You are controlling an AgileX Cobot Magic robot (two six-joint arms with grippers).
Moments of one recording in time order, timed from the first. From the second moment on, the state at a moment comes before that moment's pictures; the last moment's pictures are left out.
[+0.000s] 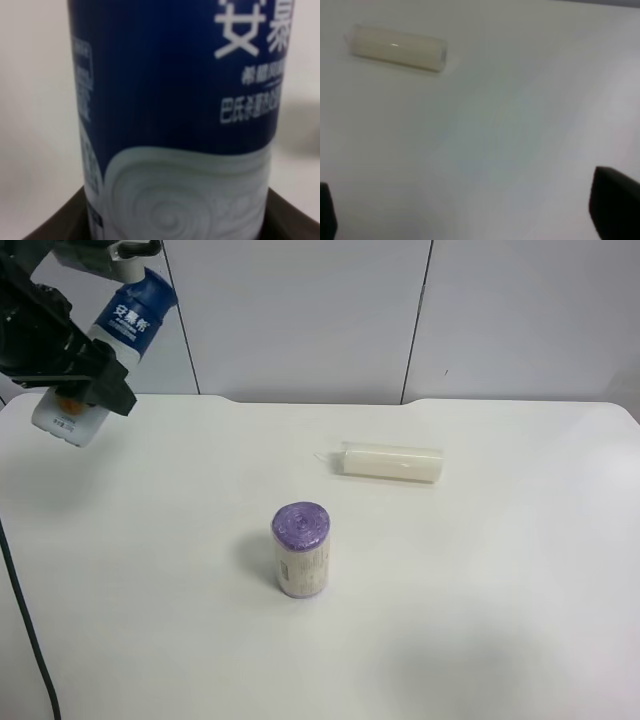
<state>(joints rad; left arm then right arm) -0.24 1.41 -1.10 -0.10 0.78 0.27 0.16 0.00 -0.51 0.01 1.10 0.03</state>
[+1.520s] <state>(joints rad) 0.03 1.82 -0.87 -0.24 0.46 0.33 0.16 0.00 -0.51 0.01 1.10 0.03</state>
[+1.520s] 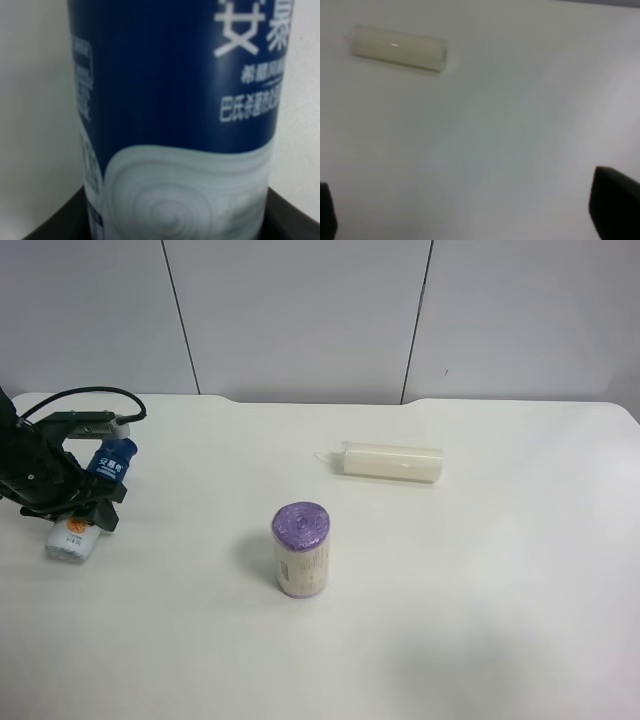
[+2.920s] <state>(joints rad) 0.03 1.10 -1.00 -0.25 0.90 0.29 0.16 0.00 -0.51 0.01 1.10 0.03</state>
